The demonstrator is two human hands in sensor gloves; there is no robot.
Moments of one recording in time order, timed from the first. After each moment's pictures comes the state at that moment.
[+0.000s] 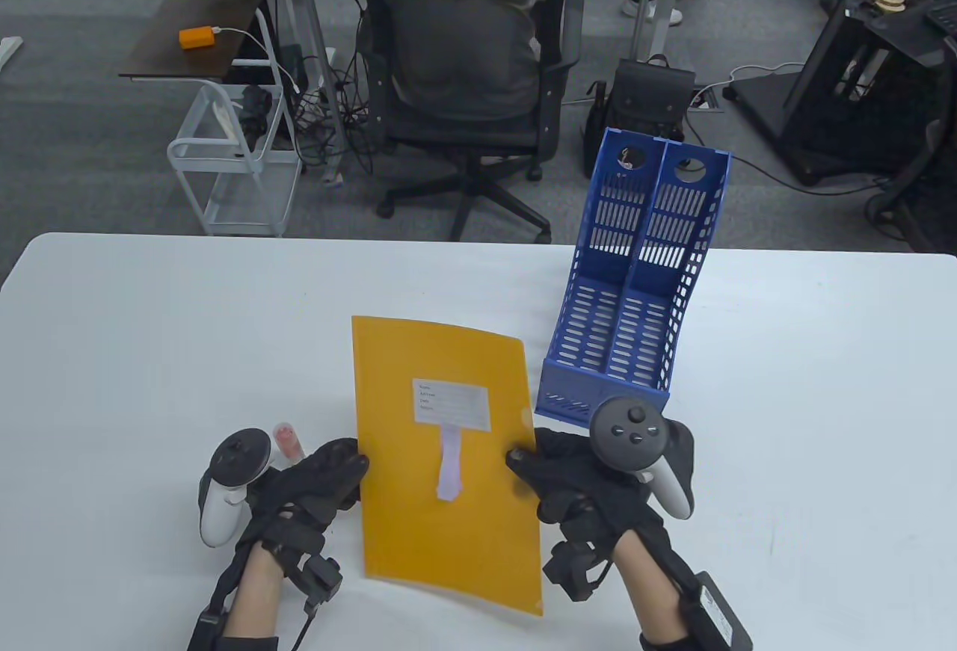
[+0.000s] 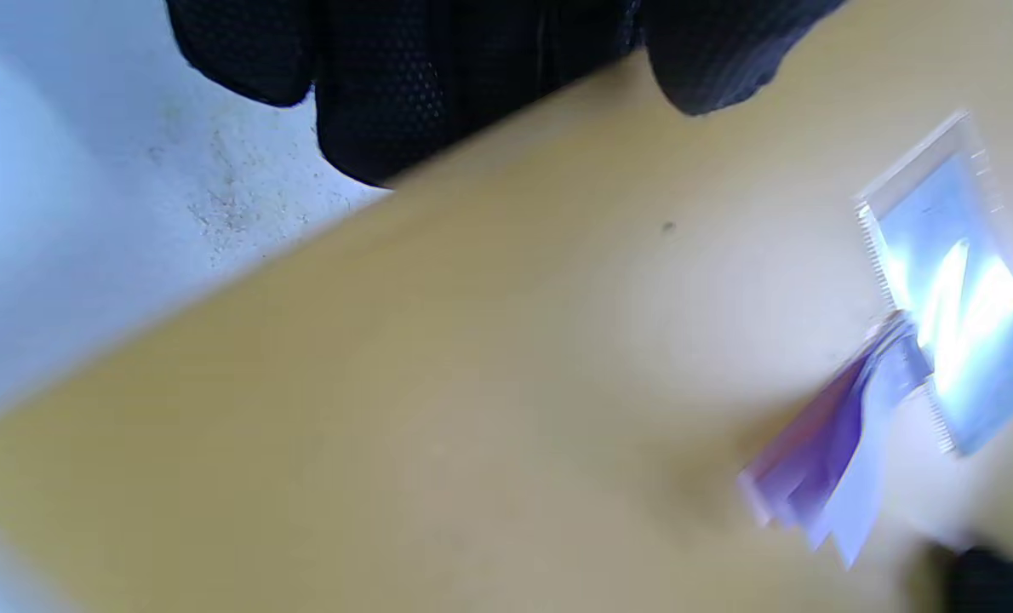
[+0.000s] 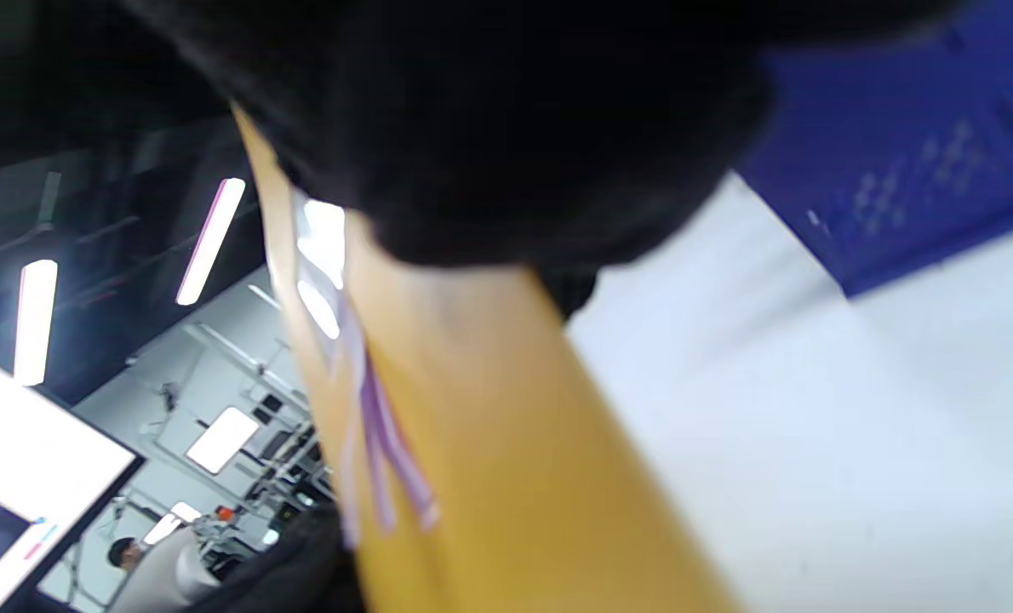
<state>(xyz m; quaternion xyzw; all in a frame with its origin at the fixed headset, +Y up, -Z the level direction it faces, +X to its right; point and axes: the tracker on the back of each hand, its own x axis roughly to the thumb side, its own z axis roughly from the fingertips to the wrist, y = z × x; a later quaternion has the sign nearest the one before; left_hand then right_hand) -0.253 -0.753 -0.310 -0.19 -0.08 0.58 0.79 0.119 -0.631 -0.296 0.13 0.06 0.89 0.43</state>
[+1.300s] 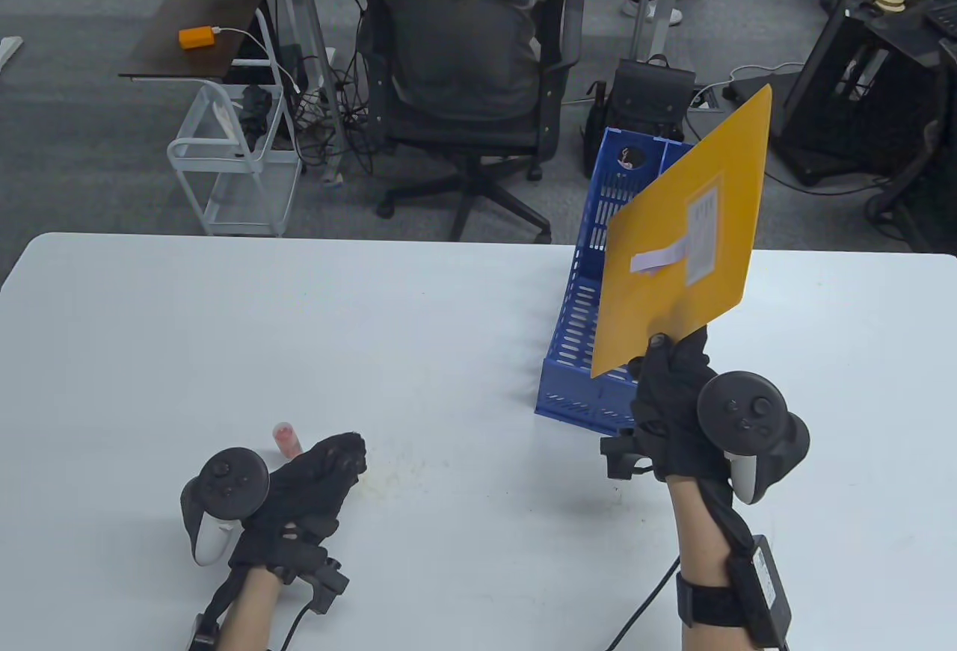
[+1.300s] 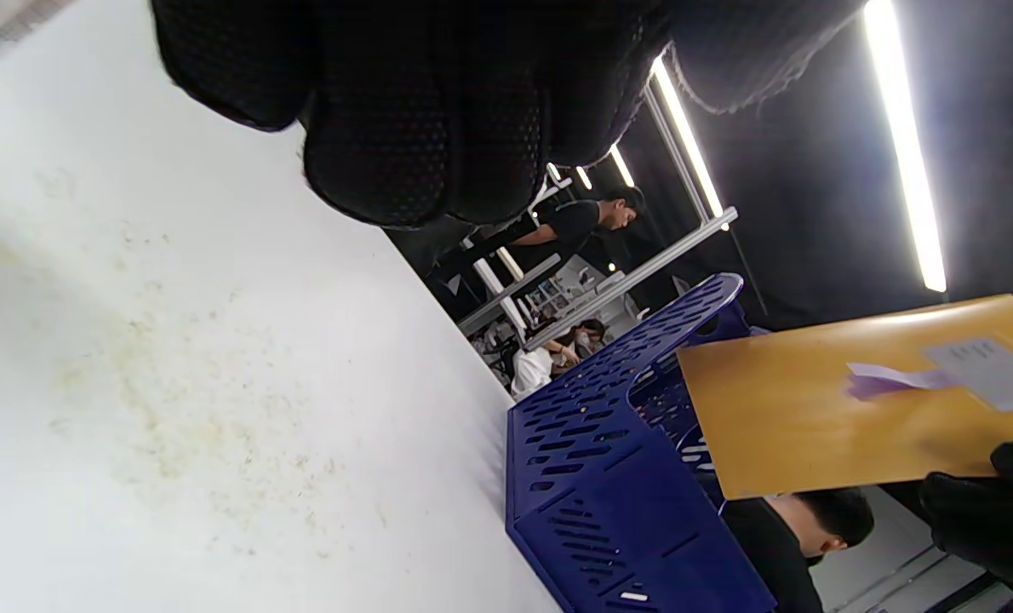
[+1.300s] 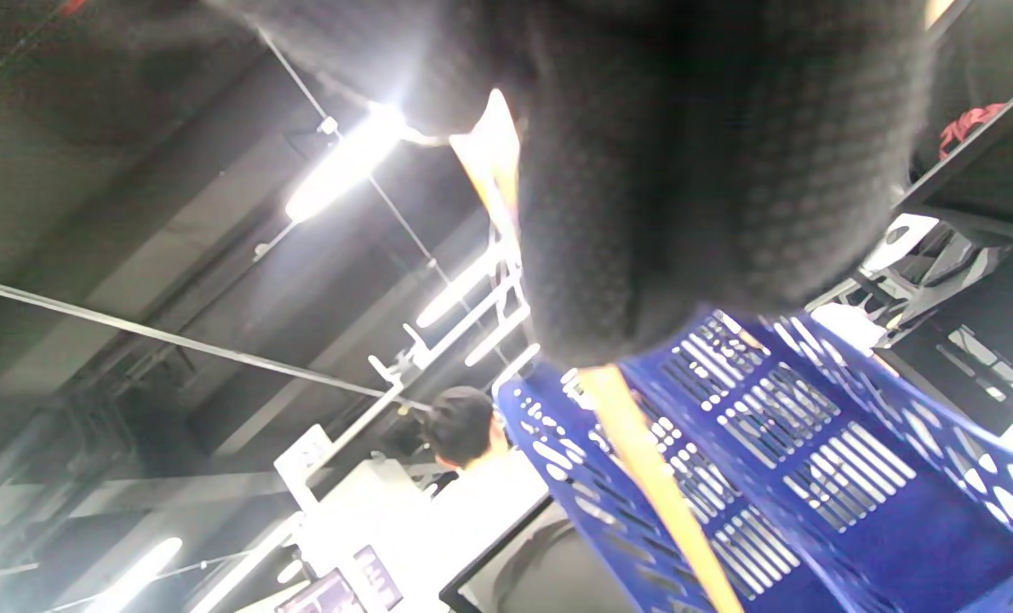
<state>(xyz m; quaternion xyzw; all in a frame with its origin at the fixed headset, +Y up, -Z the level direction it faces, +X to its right) -0.253 -0.726 -0.293 -0.01 -0.11 0.47 0.87 0.196 -0.584 -0.326 -0.05 -0.30 0.87 0.39</state>
